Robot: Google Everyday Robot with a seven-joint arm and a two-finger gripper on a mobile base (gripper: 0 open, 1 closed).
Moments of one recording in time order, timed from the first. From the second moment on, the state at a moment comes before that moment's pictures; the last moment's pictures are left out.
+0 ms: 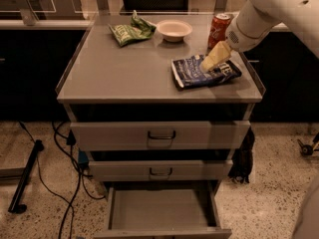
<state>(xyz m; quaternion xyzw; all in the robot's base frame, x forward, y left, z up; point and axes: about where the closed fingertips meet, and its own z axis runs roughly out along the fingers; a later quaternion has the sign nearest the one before) 0.706 -0.217 0.881 -0.26 0.93 -0.03 0.26</state>
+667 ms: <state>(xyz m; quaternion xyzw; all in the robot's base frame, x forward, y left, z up) 0.726 -0.199 0.863 -0.26 0.93 0.01 0.26</state>
